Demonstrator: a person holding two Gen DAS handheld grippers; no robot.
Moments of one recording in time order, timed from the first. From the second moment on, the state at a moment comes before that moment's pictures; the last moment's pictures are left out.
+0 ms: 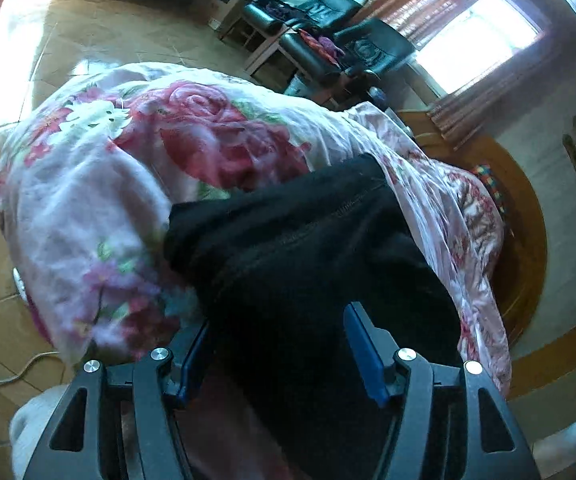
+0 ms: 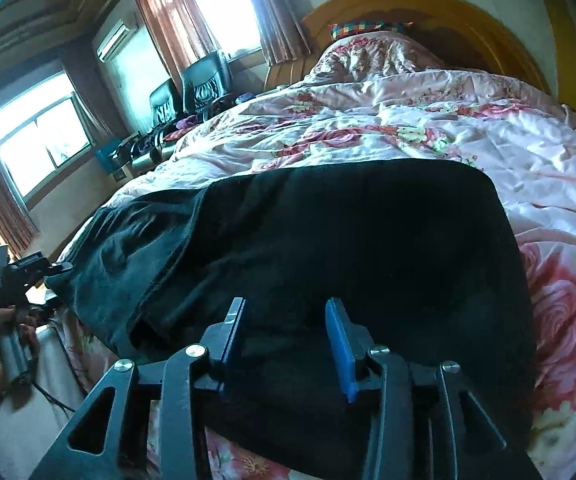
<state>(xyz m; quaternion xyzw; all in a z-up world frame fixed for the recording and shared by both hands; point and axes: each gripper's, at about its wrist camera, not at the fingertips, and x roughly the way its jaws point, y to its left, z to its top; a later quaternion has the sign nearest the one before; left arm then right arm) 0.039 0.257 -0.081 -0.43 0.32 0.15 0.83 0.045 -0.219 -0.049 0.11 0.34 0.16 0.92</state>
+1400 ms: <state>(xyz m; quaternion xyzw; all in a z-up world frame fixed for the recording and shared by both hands) 0.025 -0.049 0.074 -0.12 0.23 -0.26 0.93 0.030 -0.343 -0.014 0.27 0.29 -0.01 0.92</state>
